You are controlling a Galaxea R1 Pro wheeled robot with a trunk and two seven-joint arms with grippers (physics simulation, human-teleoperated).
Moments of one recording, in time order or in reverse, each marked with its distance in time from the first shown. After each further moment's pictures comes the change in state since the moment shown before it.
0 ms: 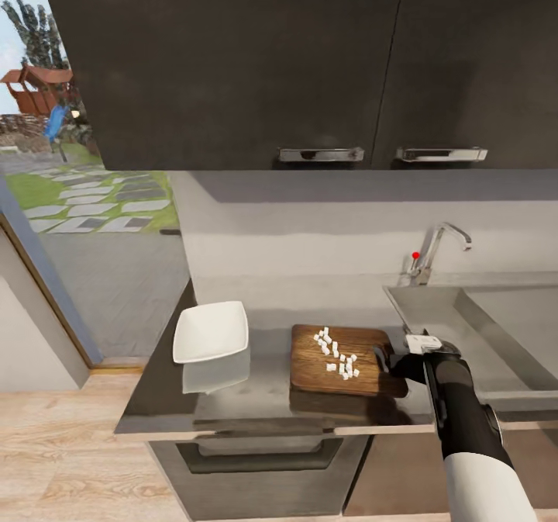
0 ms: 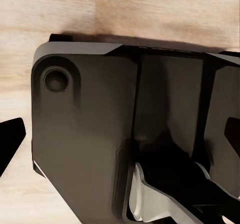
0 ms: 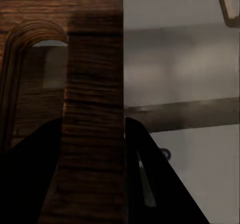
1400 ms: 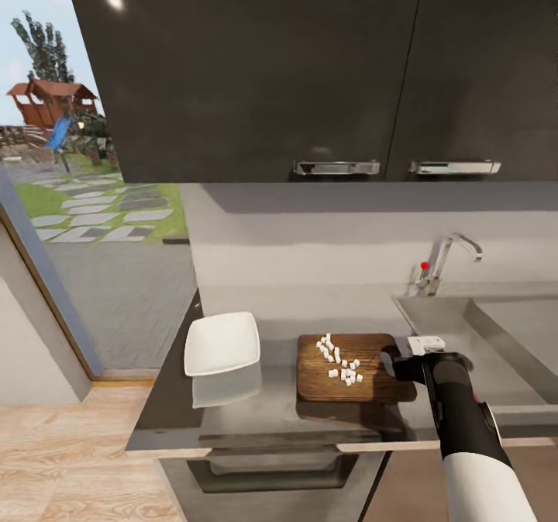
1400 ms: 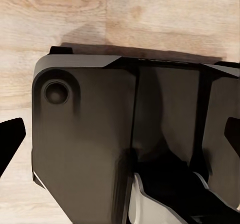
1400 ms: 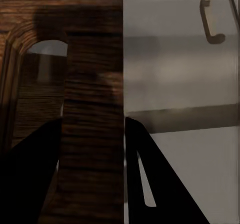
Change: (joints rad) left arm 0.000 0.000 0.000 0.000 0.000 0.000 0.000; right arm 0.000 0.005 0.000 -0.003 0.129 0.003 0.000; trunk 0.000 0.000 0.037
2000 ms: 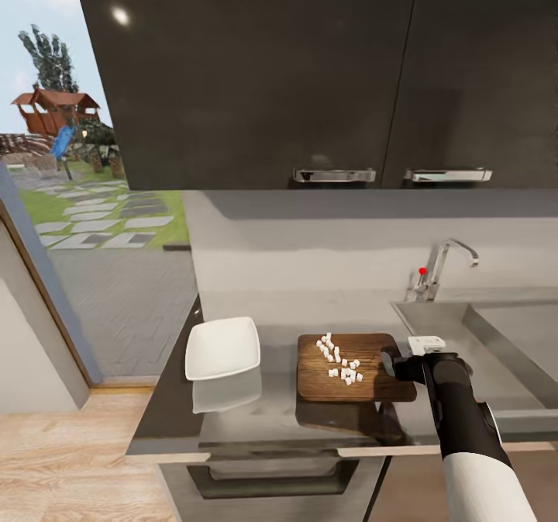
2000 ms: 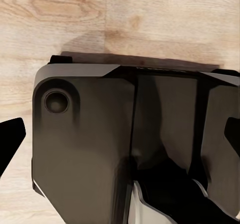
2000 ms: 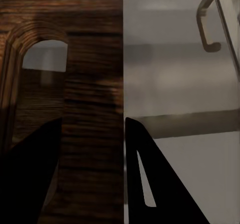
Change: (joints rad) left arm 0.000 0.000 0.000 0.000 0.000 0.000 0.000; right arm 0.000 0.000 0.000 0.000 0.000 0.000 0.001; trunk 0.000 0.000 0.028
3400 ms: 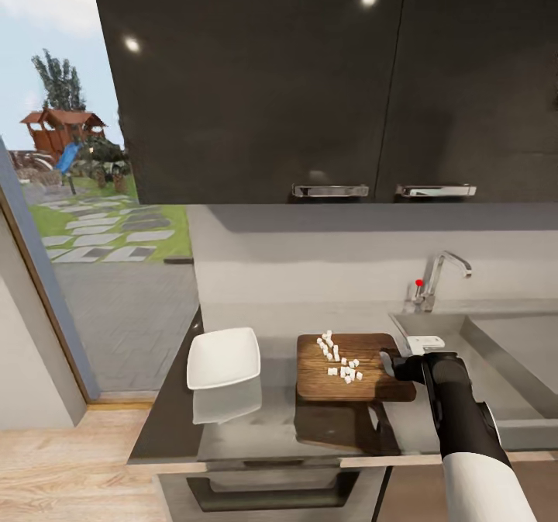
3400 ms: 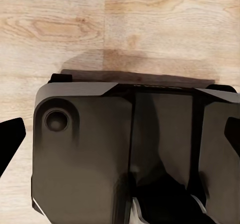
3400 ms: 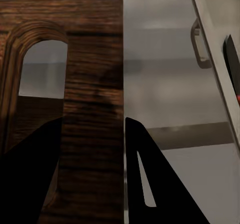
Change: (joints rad) left arm -0.001 0.000 0.000 0.000 0.000 0.000 0.000; right arm -0.001 0.002 0.002 0.000 -0.001 0.000 0.000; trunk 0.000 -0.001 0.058
